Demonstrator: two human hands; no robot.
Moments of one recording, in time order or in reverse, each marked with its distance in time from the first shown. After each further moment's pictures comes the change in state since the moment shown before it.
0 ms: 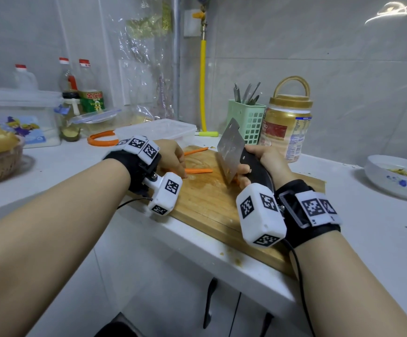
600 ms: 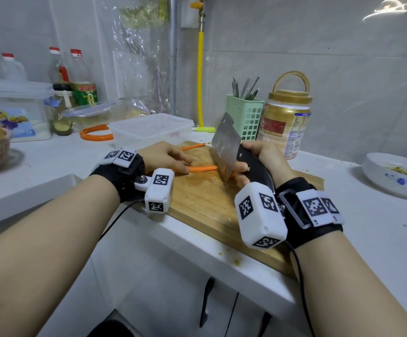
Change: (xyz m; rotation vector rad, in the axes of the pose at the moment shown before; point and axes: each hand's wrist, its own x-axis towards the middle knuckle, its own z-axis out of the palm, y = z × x) left_hand 0.002 -0.018 0.025 -0.437 0.015 0.177; right_hand 0.002 0.000 0.001 -0.056 -0.009 -0.006
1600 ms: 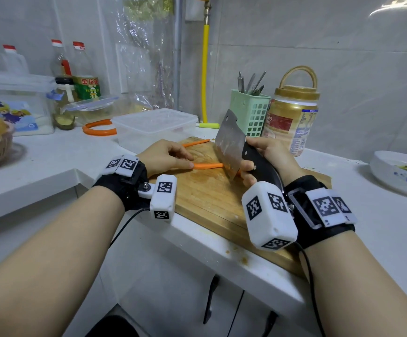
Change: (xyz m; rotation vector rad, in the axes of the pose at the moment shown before) left_hand -0.007 -0.016 0.010 -0.091 0.158 0.084; right_hand -0.002 0.001 0.005 -0.065 0.002 -0.016
